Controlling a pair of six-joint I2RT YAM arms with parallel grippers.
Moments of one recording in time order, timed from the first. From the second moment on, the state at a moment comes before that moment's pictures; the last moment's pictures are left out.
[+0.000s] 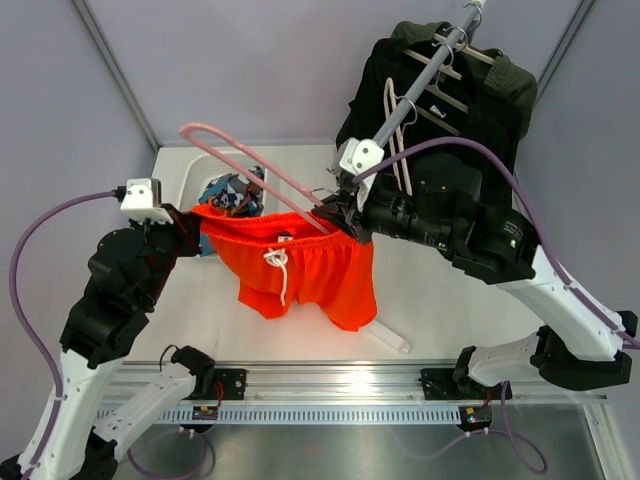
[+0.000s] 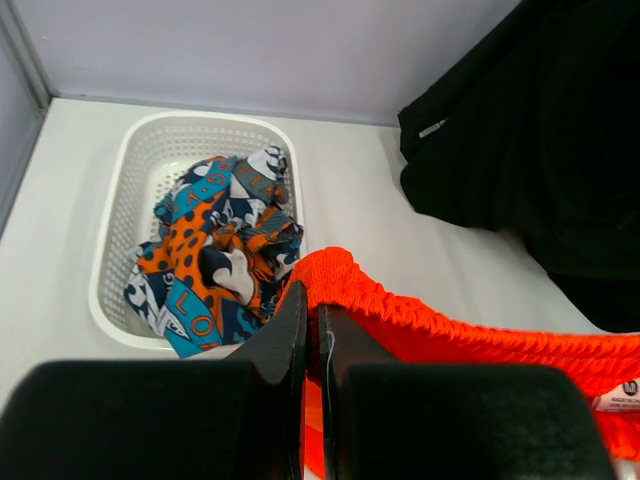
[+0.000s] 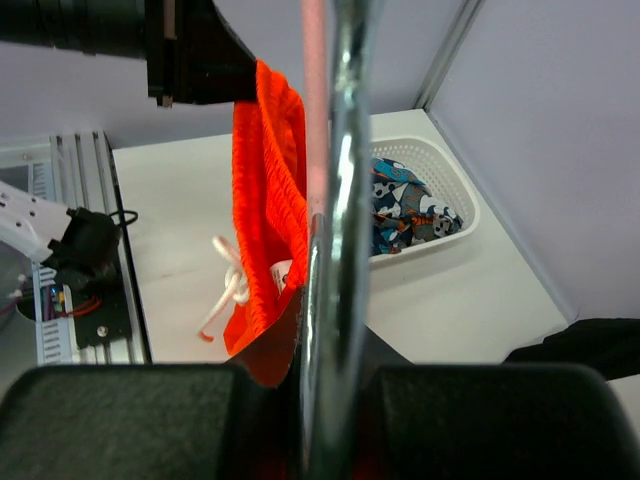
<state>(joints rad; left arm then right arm) -0.47 0.67 1.21 -0.69 -0.34 -0.27 1.08 1.31 1.88 -0.71 -0.07 -0.22</state>
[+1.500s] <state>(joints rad) -0.47 0.69 1.10 -0.18 0.14 -0.77 1.08 1.52 1.91 -0.67 0.12 -0.24</state>
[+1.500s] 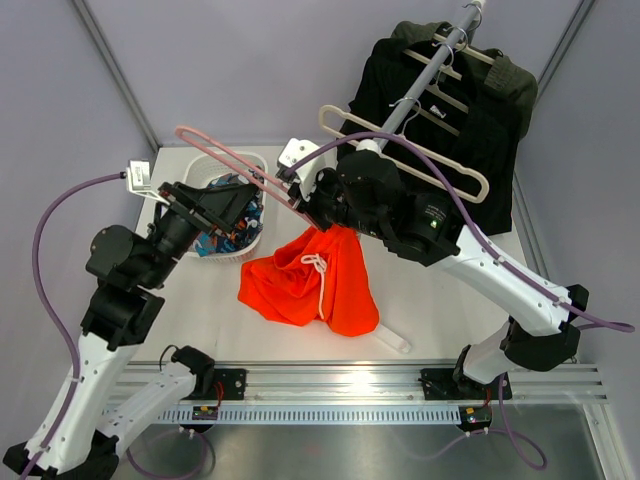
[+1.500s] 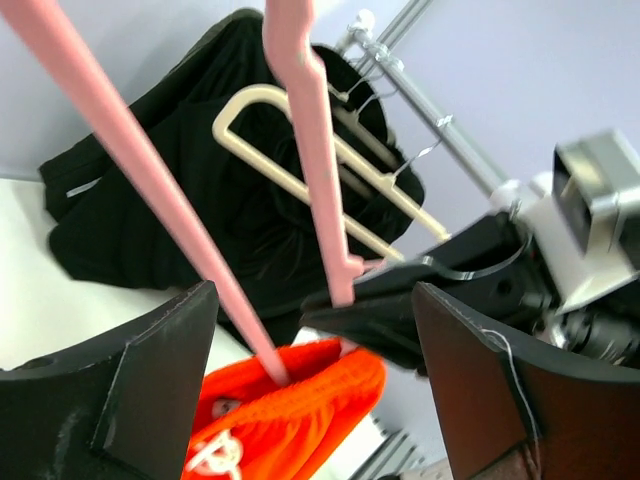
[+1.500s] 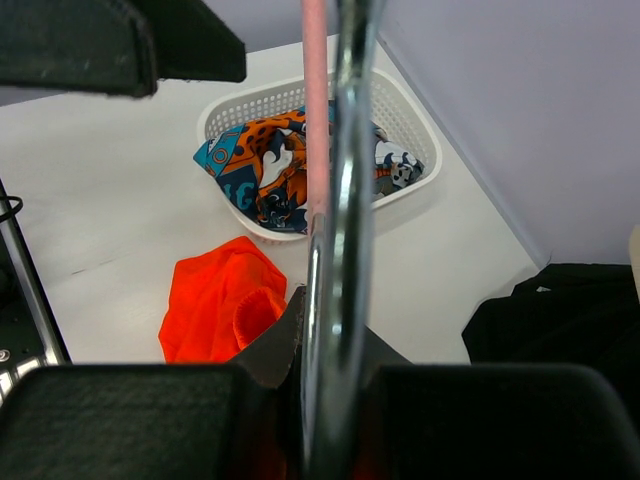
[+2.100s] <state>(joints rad) -0.51 0.89 1.16 -0.05 0.10 -0.99 1.08 1.52 1.91 -0.67 0.09 -0.26</state>
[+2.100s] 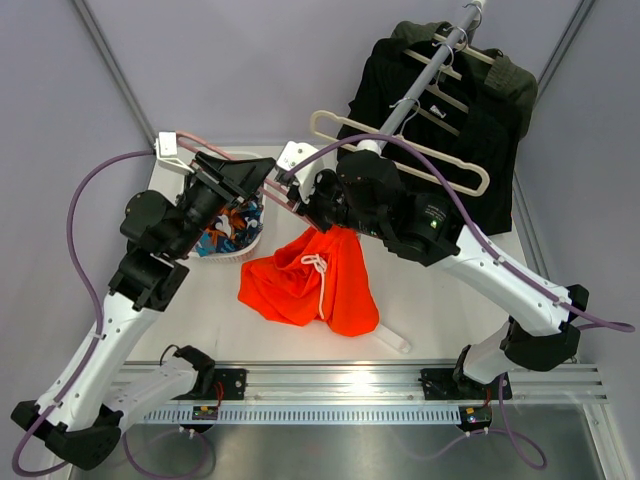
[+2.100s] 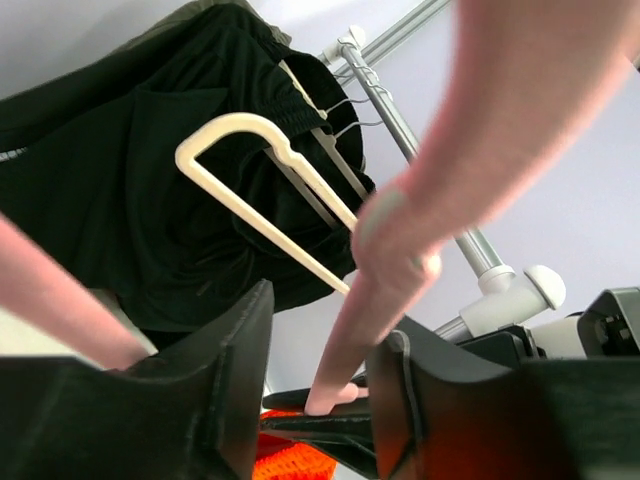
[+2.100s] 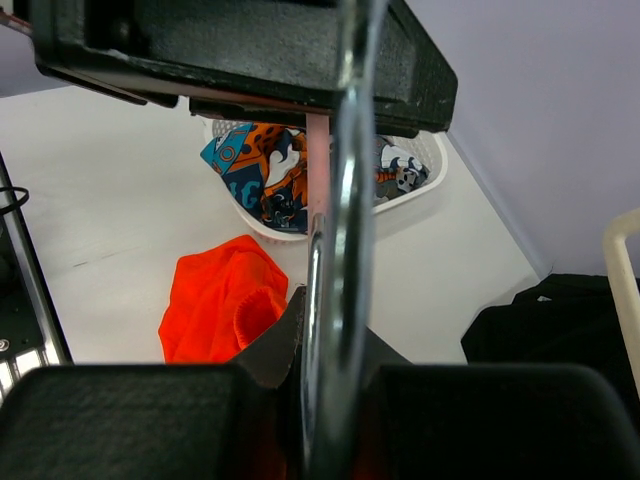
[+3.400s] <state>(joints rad) -0.52 0.82 1.26 -0.29 -0.03 -0.84 1.08 1.17 1.71 -0.96 -0.34 -0.66</state>
